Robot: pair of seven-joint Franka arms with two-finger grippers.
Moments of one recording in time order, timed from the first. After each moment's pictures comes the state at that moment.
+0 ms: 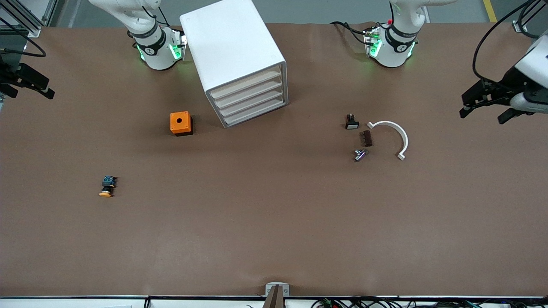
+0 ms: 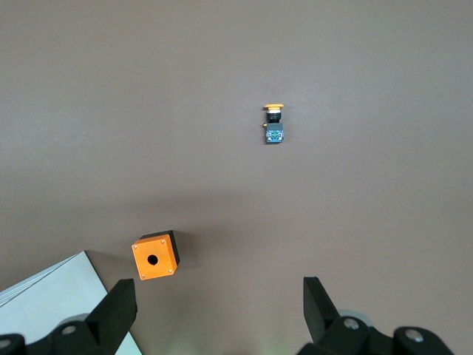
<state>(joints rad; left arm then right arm) 0.04 -0.14 -0.06 -1.76 -0.07 1.79 0.10 -0.09 -0.17 -0.02 -1.71 0.02 1.55 -0.04</state>
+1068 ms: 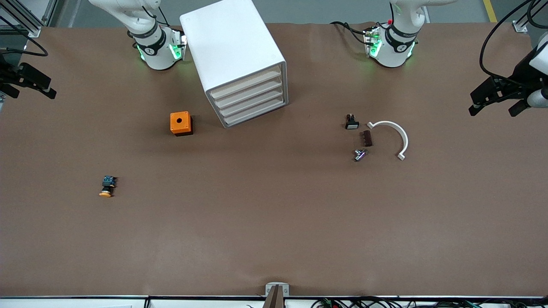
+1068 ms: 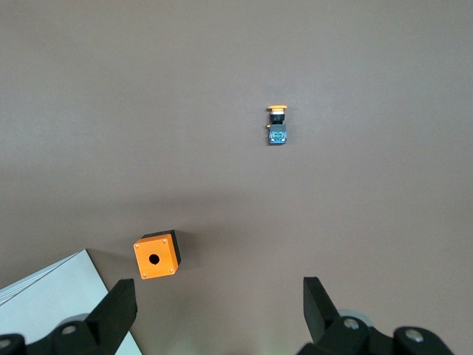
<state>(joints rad) 0.04 -0.11 -0.07 -1.70 -0.04 1.72 -0.02 -0.09 -0.17 -0.01 -1.71 0.03 1.56 -0.05</state>
